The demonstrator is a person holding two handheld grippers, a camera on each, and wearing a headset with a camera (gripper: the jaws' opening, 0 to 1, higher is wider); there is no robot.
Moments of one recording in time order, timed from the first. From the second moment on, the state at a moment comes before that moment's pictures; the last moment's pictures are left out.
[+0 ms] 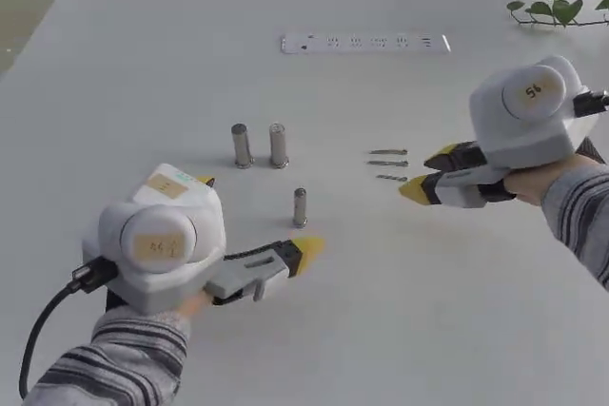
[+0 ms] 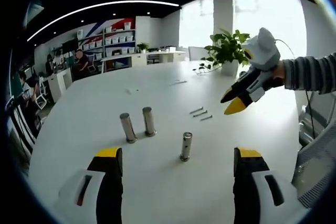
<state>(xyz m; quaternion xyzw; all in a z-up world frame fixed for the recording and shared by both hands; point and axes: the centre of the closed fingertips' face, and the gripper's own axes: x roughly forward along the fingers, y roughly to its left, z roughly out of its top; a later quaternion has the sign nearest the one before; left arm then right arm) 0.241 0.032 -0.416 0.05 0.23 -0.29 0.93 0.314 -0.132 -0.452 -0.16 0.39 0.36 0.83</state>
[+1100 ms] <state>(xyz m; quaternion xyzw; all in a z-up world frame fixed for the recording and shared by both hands) 0.217 0.061 -0.412 0.05 0.24 -0.28 0.93 0.328 -0.126 -0.488 -0.33 0.44 0.42 0.72</state>
